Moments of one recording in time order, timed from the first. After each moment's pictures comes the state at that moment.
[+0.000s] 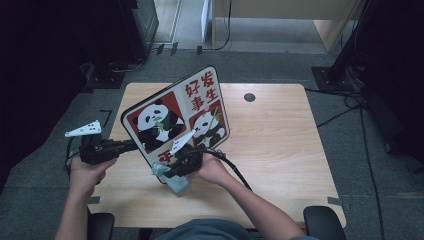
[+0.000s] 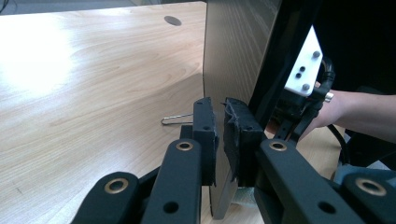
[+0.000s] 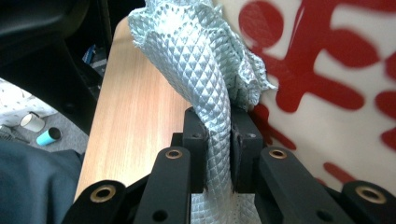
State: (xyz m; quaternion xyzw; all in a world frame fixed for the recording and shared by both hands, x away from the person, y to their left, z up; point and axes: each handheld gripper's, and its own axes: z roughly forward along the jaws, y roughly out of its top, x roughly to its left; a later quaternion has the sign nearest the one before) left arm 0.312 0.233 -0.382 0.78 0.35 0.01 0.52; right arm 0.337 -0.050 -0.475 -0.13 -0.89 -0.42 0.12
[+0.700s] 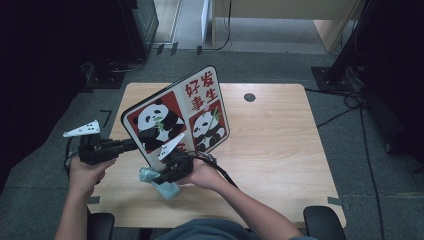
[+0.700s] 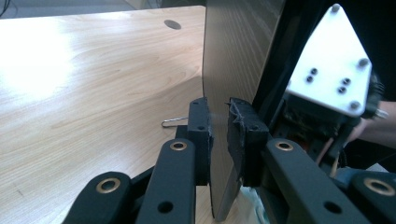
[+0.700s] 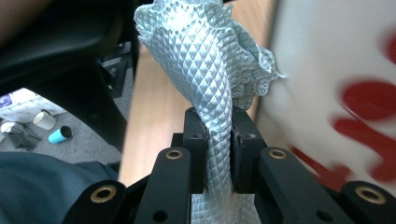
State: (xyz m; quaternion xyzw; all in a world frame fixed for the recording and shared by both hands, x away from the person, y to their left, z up) left arm 0.313 0.236 -0.382 0.78 0.34 0.01 0.53; right arm 0.314 -0.023 -0.454 -0.12 -0.89 -0.42 0.13
